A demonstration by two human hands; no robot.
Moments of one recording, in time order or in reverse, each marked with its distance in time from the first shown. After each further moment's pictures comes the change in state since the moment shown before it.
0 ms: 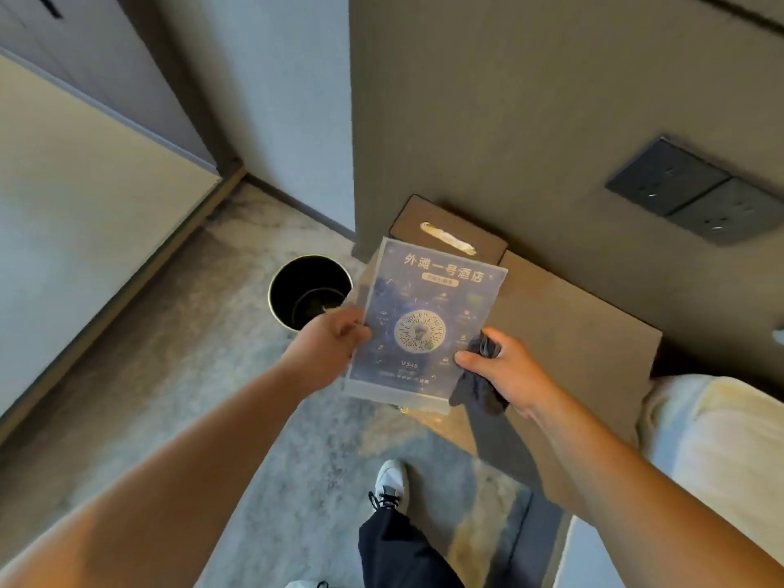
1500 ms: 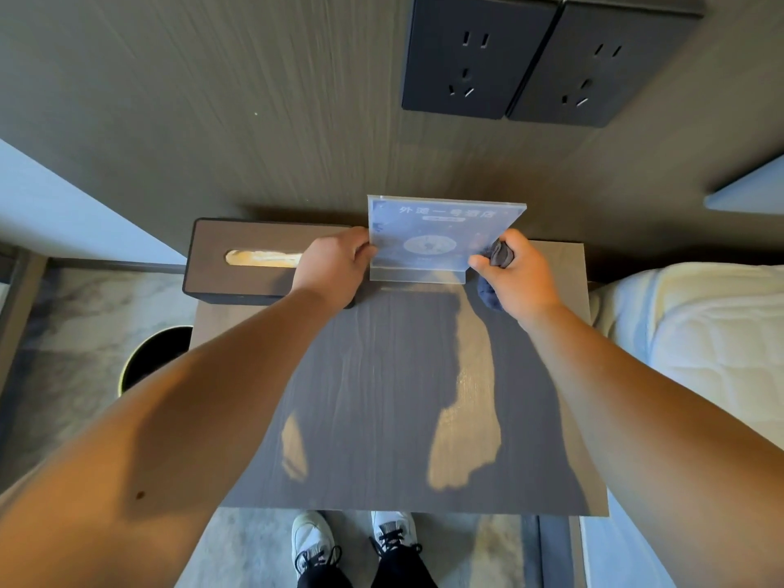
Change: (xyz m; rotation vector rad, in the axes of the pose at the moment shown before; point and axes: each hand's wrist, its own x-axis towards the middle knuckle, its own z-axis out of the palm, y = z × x) left_hand 0.247 0.105 0.196 0.666 -0.036 0.500; right_hand 0.129 0.099 -0.190 -0.043 0.627 -0.059
